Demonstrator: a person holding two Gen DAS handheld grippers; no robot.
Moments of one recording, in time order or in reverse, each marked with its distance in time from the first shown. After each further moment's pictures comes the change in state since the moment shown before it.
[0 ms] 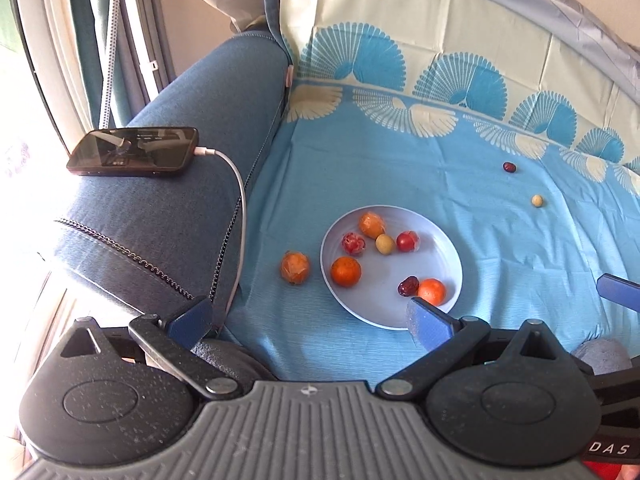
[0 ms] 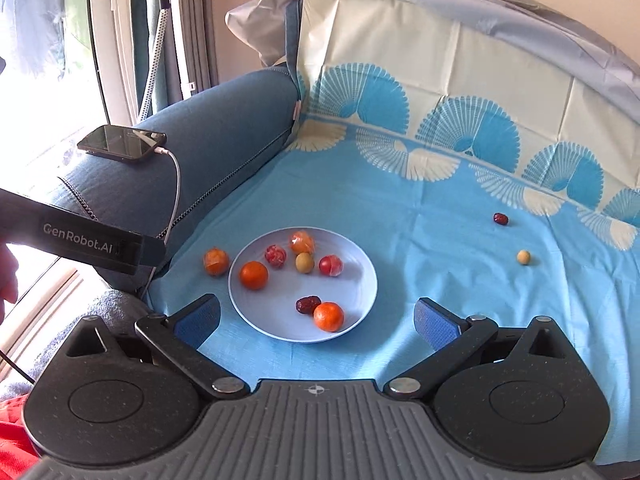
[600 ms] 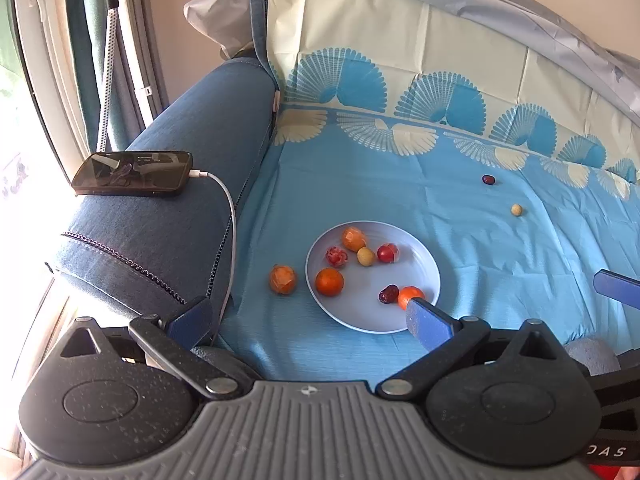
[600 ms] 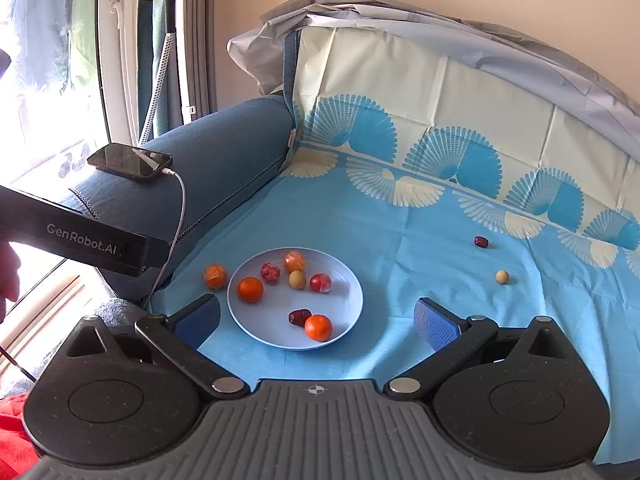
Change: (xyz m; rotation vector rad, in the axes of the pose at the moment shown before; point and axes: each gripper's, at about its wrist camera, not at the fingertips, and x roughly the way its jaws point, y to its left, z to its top) left arm -0.030 -0.010 -0.009 0.026 -0.068 -0.025; right arm -0.034 0.006 -0.007 -0.019 -0.070 -0.031
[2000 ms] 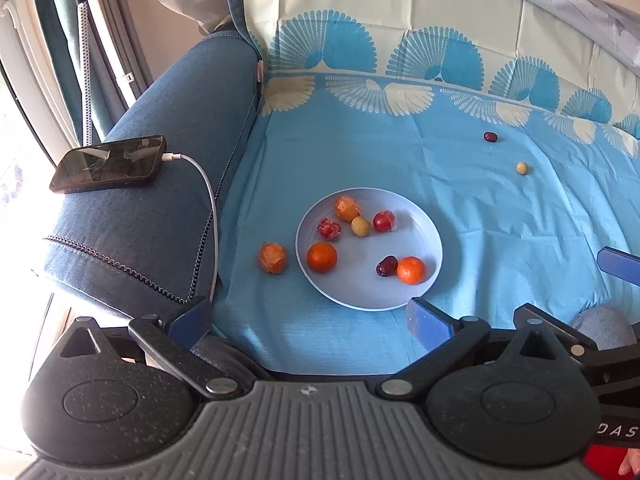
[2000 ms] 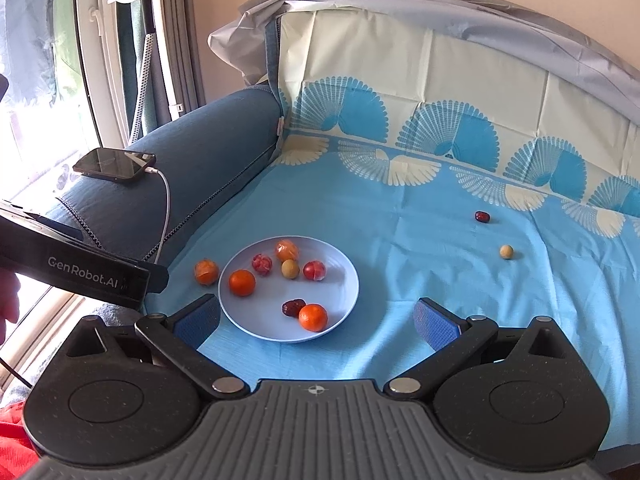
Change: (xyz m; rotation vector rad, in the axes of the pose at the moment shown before) left arm 0.032 -0.023 0.003 0.086 0.114 0.028; right arm 0.025 -0.022 -0.006 0.093 0.043 0.016
